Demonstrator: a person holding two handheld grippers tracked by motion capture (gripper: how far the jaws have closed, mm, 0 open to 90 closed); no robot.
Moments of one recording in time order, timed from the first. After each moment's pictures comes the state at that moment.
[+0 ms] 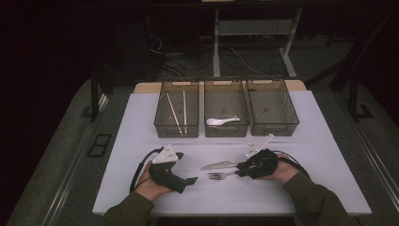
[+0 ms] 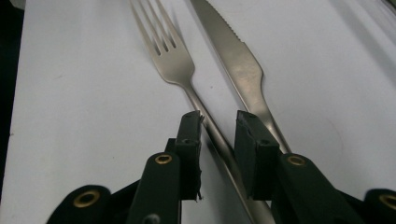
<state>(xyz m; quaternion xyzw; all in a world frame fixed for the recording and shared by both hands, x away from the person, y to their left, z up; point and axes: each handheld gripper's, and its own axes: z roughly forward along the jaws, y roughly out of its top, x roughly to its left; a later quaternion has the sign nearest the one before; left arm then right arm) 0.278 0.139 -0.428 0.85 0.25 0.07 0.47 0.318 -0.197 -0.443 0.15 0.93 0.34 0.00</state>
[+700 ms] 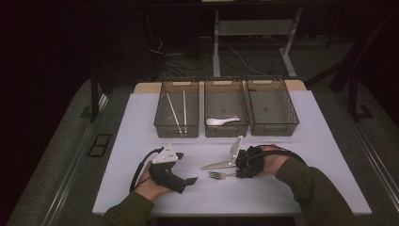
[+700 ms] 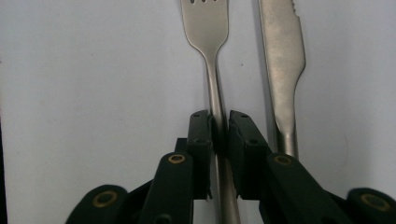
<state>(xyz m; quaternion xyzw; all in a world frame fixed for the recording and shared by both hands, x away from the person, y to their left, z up) 0.278 0.140 -0.428 0.85 0.25 0.07 0.46 0.322 -0.147 -0.420 0.02 0.99 0.13 0.01</state>
